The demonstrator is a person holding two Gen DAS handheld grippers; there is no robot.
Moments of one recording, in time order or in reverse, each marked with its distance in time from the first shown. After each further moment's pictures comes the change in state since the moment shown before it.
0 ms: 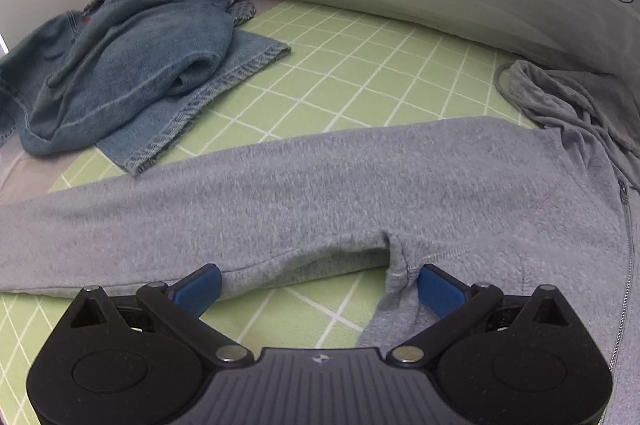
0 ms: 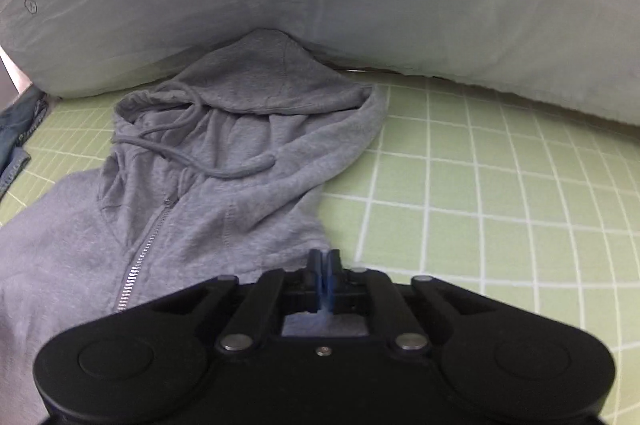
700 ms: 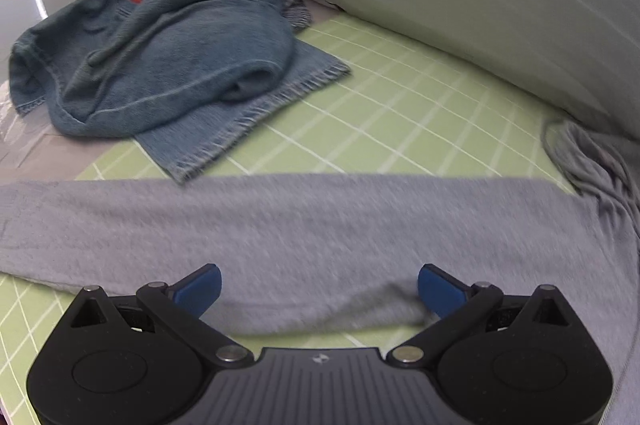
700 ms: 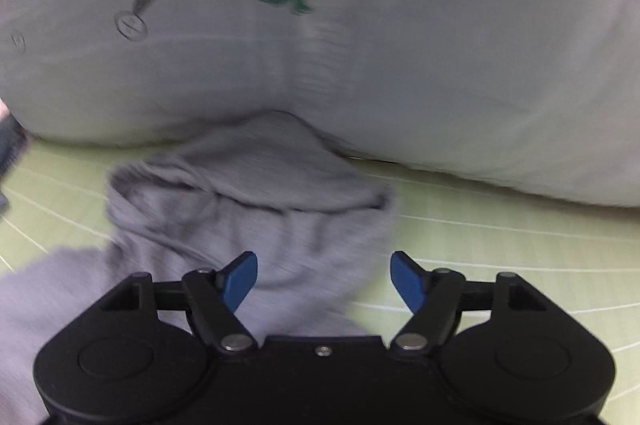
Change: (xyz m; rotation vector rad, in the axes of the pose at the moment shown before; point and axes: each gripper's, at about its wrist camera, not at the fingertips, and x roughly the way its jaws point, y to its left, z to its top) left arm 0.004 0.042 0.024 -0.153 -0.019 0.058; right arm 0.007 0.052 0.047 0.009 -0.130 -0.085
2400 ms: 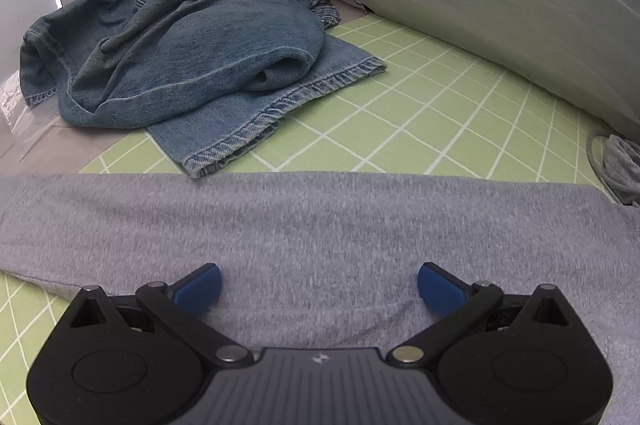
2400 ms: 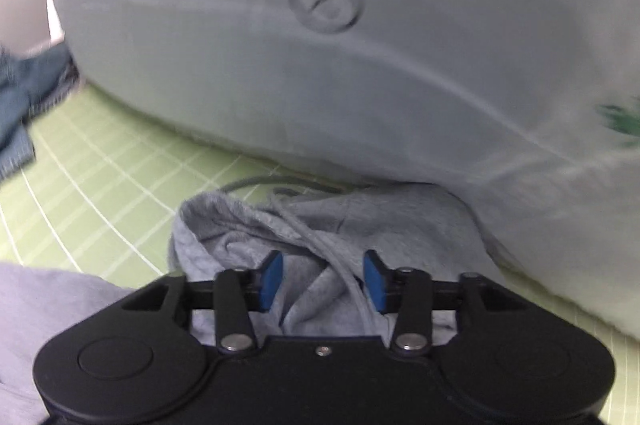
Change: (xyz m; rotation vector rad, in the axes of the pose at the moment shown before) left arm 0.023 0.008 -0.009 -0.021 -0.048 0.025; right arm 0.072 0.104 0.051 -0.350 0.016 0.080
